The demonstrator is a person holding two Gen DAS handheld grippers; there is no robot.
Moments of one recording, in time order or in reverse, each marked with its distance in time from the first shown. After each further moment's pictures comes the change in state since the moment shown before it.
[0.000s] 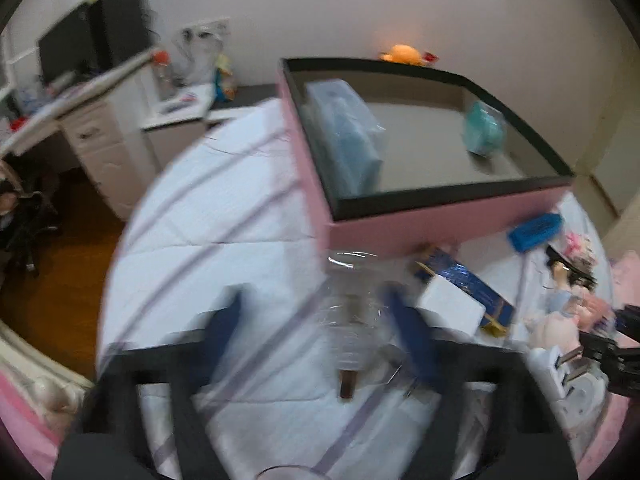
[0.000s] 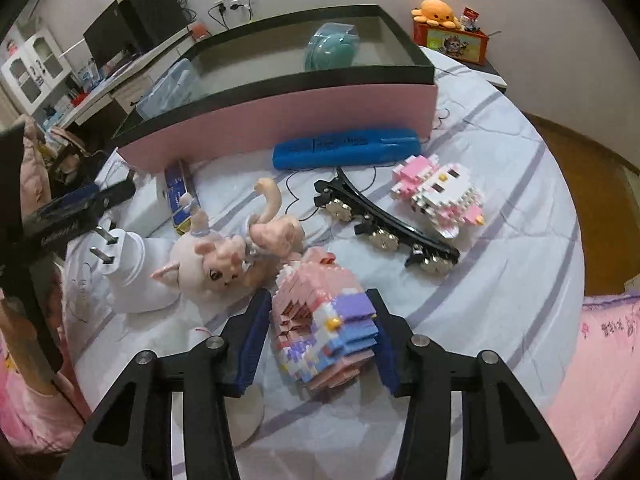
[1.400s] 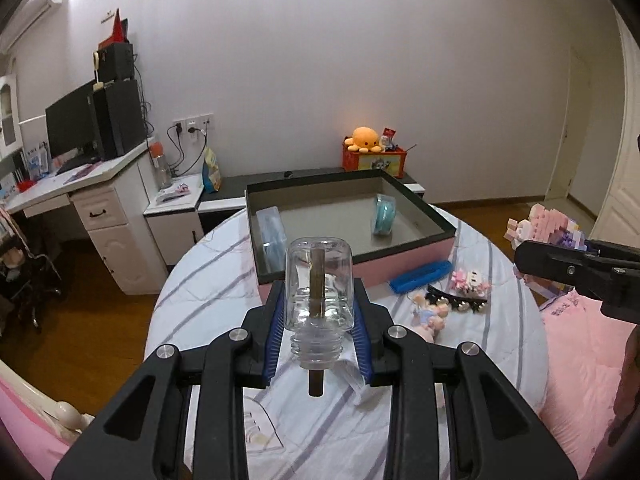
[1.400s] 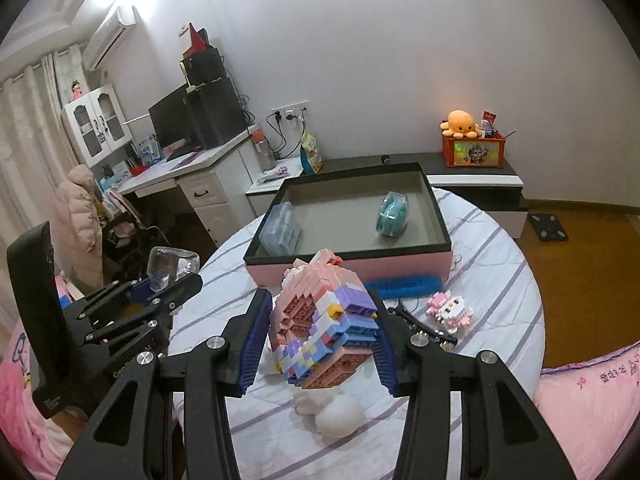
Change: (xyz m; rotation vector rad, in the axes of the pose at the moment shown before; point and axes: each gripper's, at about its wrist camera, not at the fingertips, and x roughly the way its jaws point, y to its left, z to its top) left arm -0.155 -0.068 -0.019 0.094 -0.333 0.027; right arm -0.142 0.041 0.011 -0.043 -0.400 0.132
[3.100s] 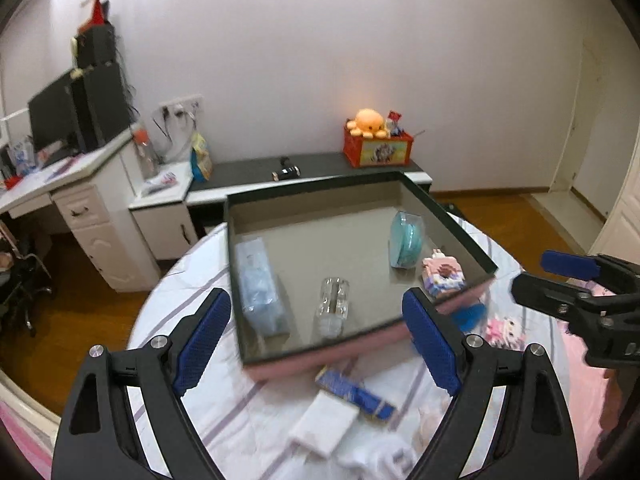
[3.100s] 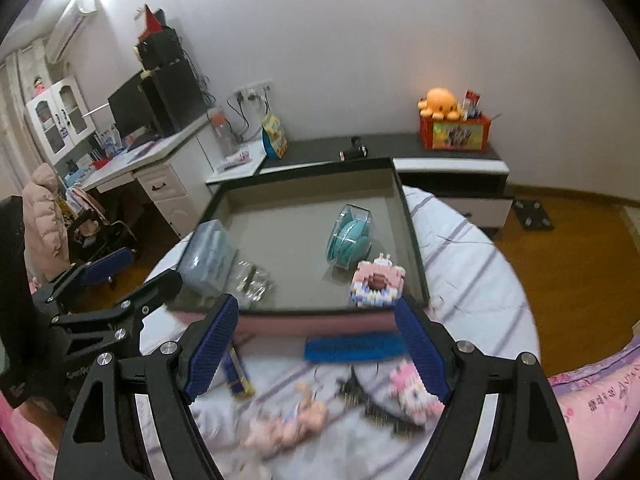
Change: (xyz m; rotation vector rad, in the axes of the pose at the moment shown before) left arm 0.089 0.004 0.054 -0.009 0.077 -0.014; right arm 0.079 -0.045 0.054 0.026 0.083 -0.095
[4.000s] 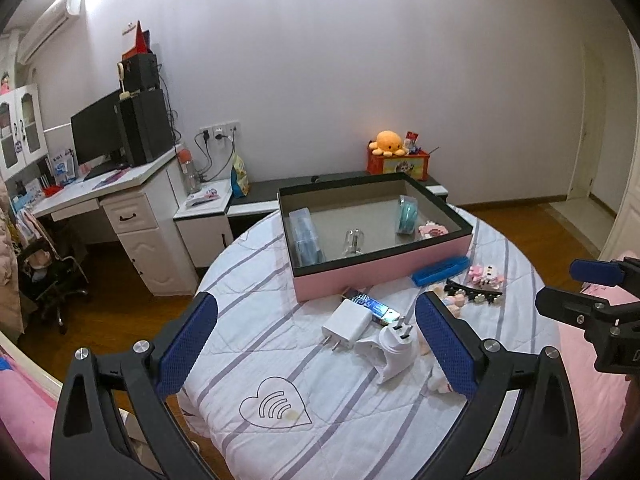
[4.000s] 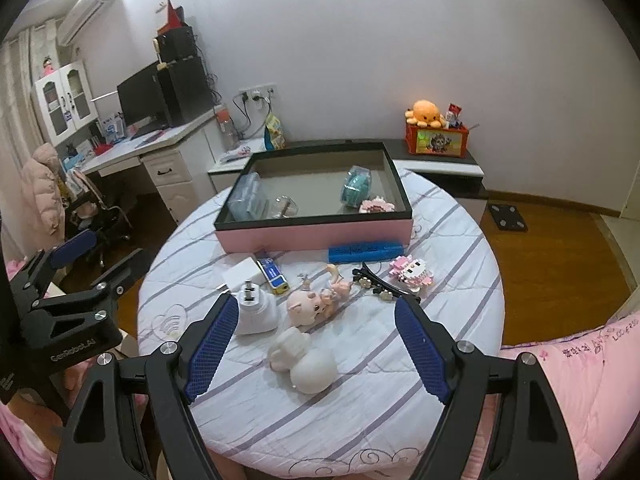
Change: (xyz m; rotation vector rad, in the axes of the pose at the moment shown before) left arm -0.119 -0.001 -0.071 0.009 -0.085 0.111; right arm -0.093 0.048 -0.088 -0.036 -0.012 -0.073
